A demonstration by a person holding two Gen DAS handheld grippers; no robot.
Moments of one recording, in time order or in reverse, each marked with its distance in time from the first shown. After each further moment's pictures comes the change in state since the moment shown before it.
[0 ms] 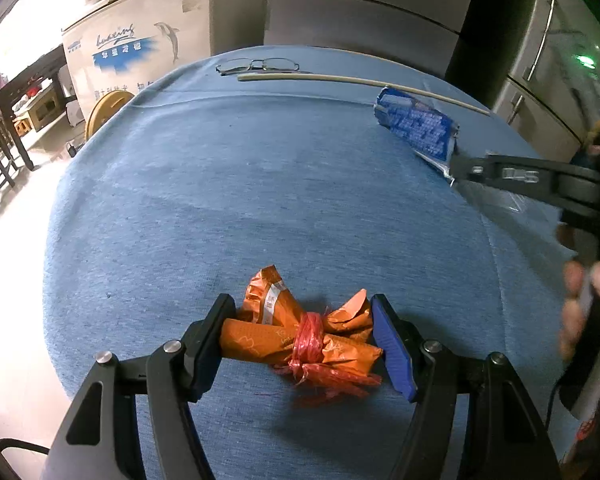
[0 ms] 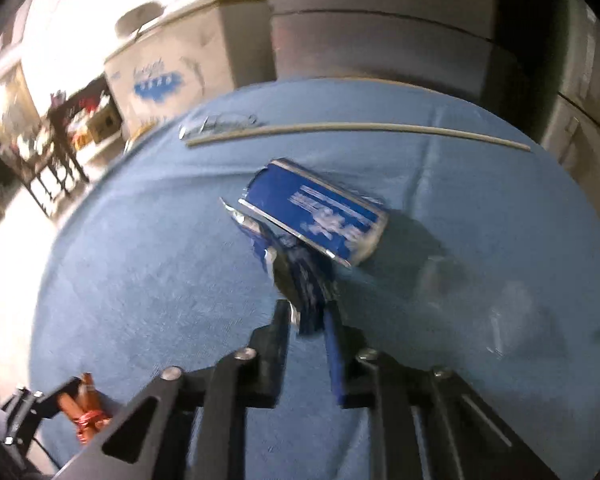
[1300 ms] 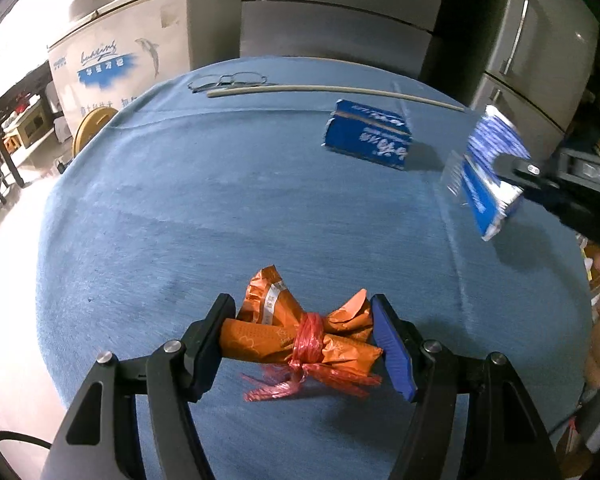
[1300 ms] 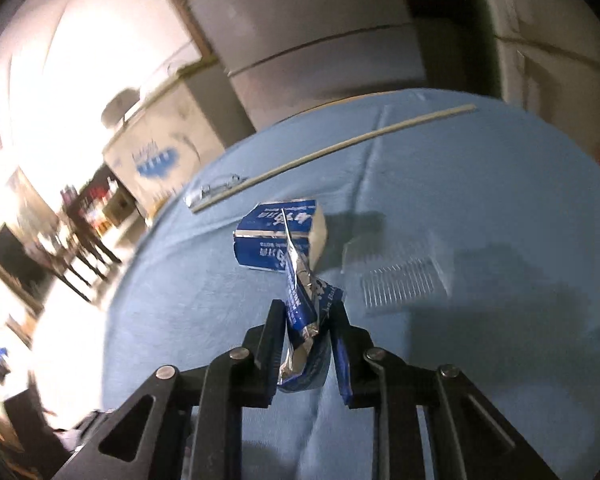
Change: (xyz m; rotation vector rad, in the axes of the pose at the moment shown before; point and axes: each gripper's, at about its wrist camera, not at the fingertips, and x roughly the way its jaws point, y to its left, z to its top) left arm -0.016 -0.028 -0.003 0.057 -0.030 -0.037; right arm -0.074 -0.073 -0.037 0.308 -0.118 0.175
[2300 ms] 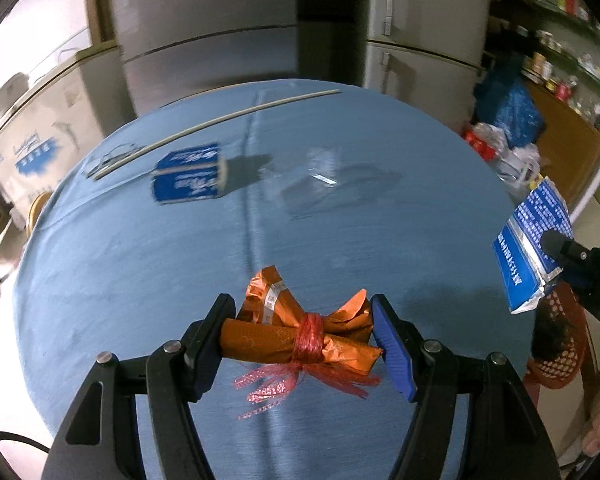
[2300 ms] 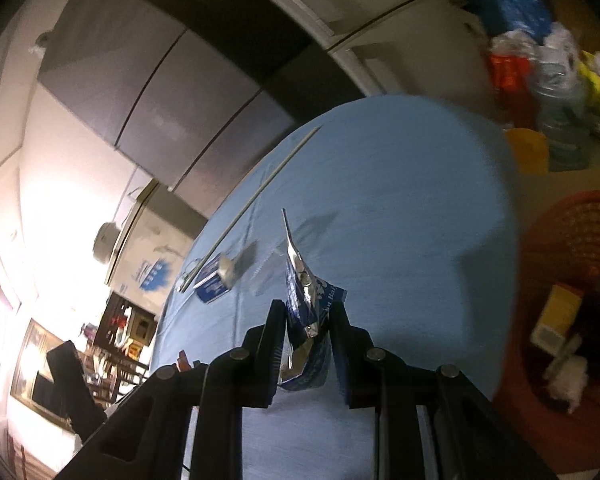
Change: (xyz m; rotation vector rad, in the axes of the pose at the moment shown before) left arm -0.042 -0.160 -0.007 0.314 -0.032 -0.098; right arm -0.175 -0.153 -0.091 0.408 -0.217 0.000
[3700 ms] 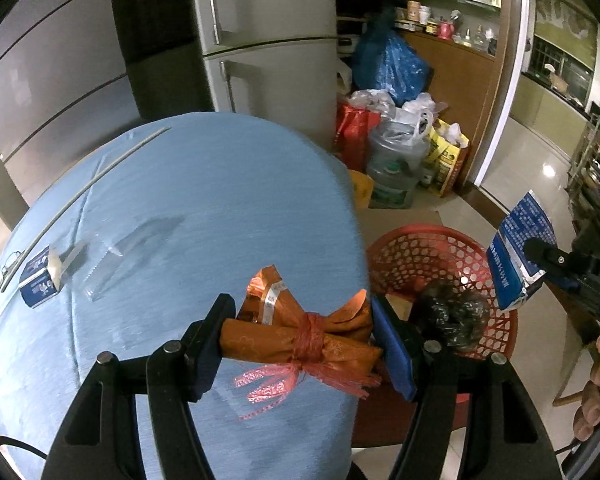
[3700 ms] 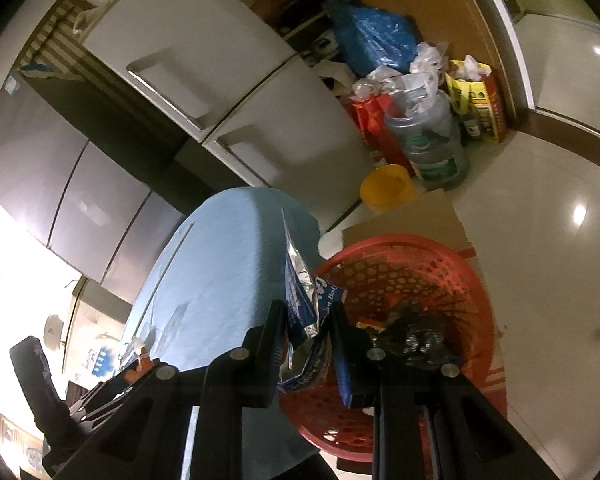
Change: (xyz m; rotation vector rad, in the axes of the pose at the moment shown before) left arm -0.001 -0.196 0.020 0.319 -0.013 -0.218; right arm -0.145 -0.146 0.015 0.201 -0.215 -0.251
